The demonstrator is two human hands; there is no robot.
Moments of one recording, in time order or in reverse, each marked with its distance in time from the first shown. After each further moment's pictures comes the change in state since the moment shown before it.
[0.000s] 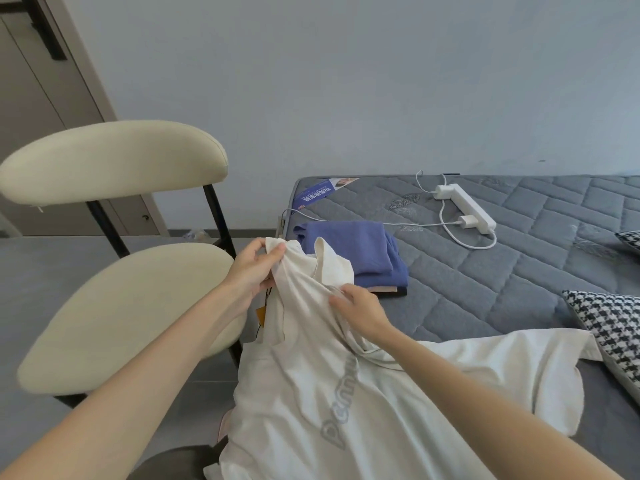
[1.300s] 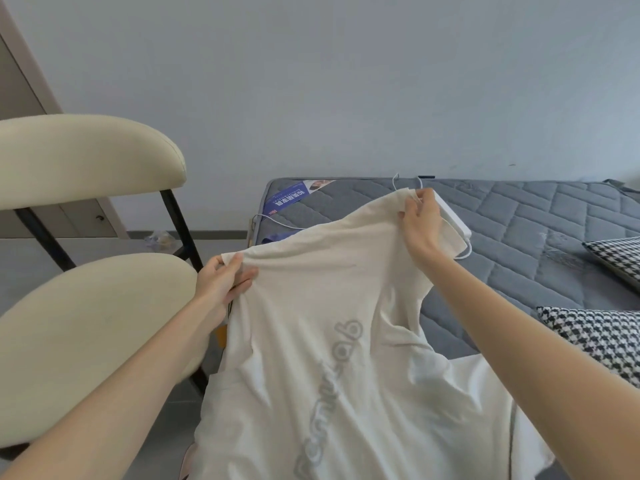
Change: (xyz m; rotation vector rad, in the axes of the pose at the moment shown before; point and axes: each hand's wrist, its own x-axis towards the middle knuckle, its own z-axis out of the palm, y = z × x) left_hand 0.081 -0.031 0.010 -0.153 0.237 -0.137; right_hand 0.106 -0.015 -0.162 0.244 0.635 -0.017
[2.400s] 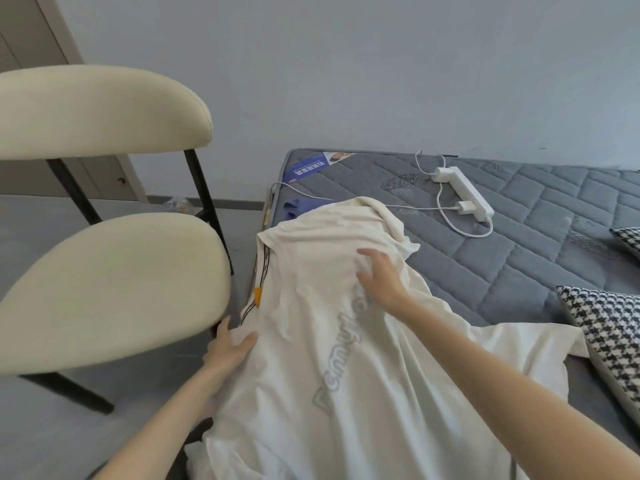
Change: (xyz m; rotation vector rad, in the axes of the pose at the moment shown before) left_hand -0.050 -0.156 -0.110 0.661 -0.050 -0.249; right_hand -0.131 0.065 0.042 -0.363 -0.587 -0.066
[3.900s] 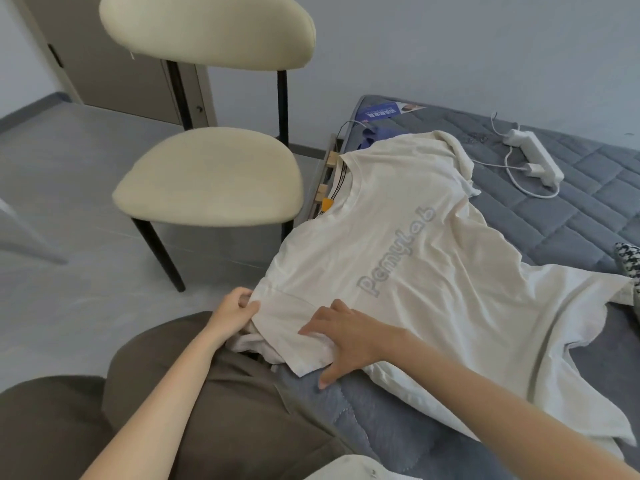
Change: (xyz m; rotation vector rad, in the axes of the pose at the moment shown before) left_hand -0.126 -0.150 -0.075 0.034 0.001 0.106; right_hand -0.229 -0.052 0.131 -0.589 -0.871 -0.606
